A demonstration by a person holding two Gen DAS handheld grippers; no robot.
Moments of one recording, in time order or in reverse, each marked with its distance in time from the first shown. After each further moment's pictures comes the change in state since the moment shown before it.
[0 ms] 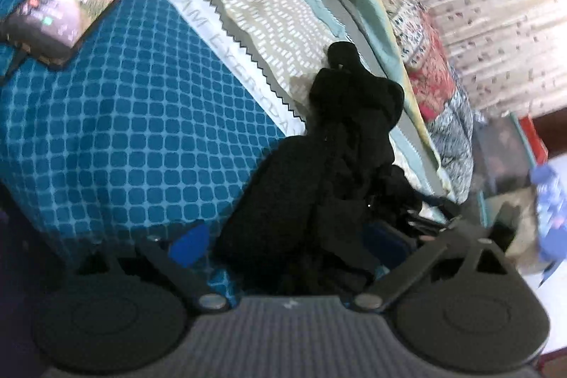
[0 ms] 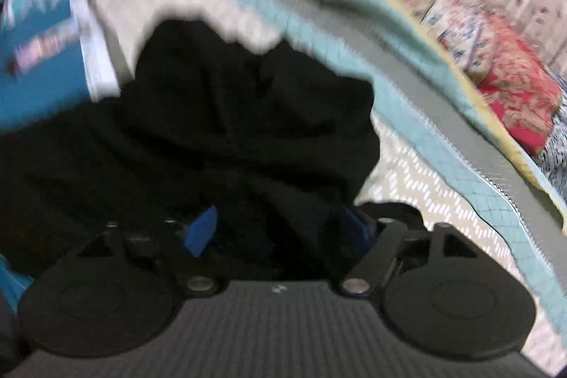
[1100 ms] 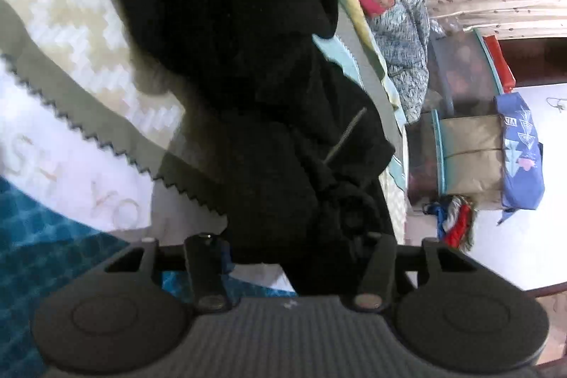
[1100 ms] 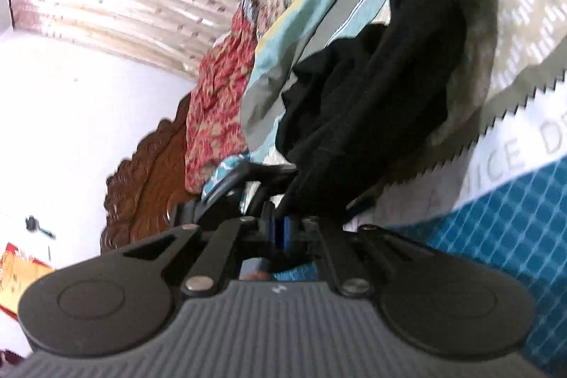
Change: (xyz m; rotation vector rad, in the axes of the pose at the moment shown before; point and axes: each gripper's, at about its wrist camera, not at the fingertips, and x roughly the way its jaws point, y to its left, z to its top) left arm 0.213 -0.142 0.002 0.082 0.312 -0.177; right arm -0.114 0.019 -0.131 1.372 -0.439 0.587
